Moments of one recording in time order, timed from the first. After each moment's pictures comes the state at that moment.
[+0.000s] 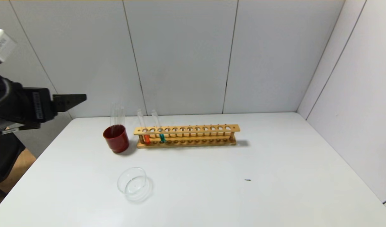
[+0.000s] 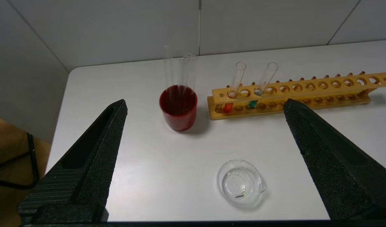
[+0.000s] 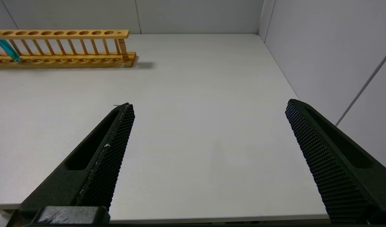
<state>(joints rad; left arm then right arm) -0.18 1.20 -0.96 -0.01 0.10 -0.03 0.00 0.00 0.00 0.00 0.00 0.00</state>
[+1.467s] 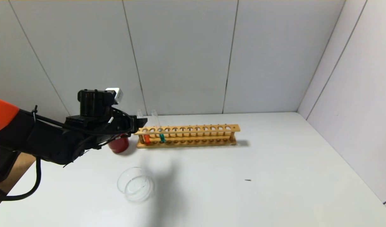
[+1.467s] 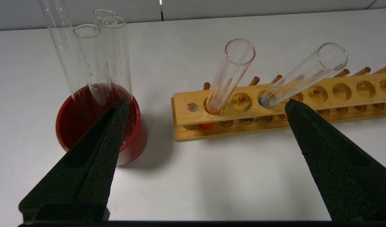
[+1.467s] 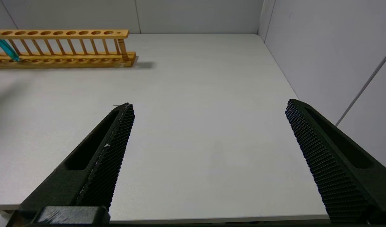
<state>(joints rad) -0.26 1.89 -0.91 -0.62 0.10 -0.14 0.00 0.00 0.00 0.00 0.00 0.00</state>
